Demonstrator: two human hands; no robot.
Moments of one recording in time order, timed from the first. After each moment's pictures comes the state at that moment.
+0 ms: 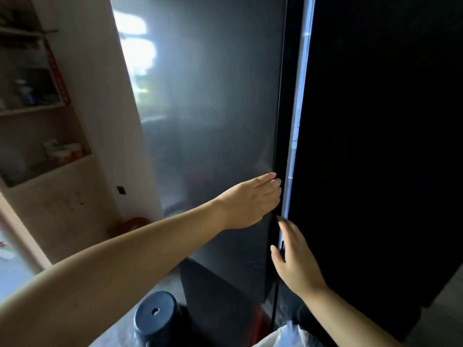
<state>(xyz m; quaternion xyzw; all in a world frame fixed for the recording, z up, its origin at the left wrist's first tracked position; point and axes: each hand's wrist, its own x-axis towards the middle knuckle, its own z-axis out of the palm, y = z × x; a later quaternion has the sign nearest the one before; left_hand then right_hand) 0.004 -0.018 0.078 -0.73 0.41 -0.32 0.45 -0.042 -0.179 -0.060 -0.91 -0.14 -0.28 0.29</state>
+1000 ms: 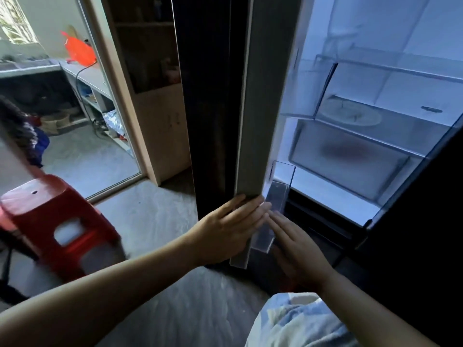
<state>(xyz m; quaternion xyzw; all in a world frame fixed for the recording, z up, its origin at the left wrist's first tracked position) -0.160 0.141 -0.063 -0.88 0.23 -0.32 0.27 -0.066 -0.065 -0.128 -0.83 -0.51 -0.11 0.19</state>
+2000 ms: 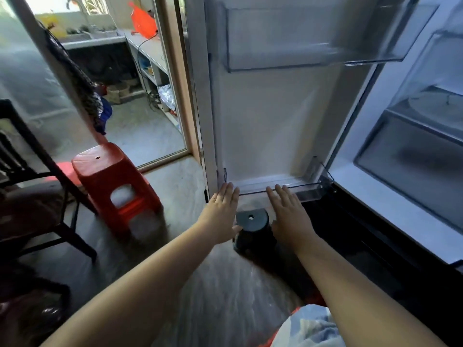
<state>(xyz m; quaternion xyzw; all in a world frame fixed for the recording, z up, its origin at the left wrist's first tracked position) -0.140 0.258 -0.129 -0.98 -0.15 0.09 0.03 -0.016 0.104 -0.150 -0.89 -0.45 0.00 0.10</state>
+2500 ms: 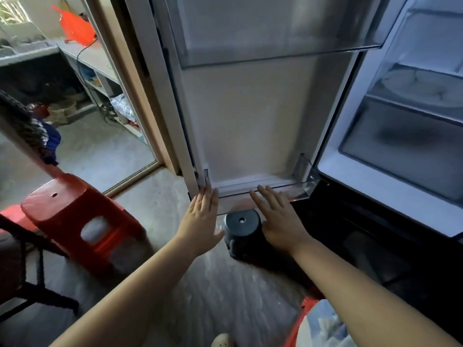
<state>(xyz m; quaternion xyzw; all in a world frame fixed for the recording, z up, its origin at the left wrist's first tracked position) -0.113 0.352 -0.149 -1.00 -0.10 0.02 -0.01 0.000 0.156 -0.165 -0.88 -0.45 -0.04 0.18</state>
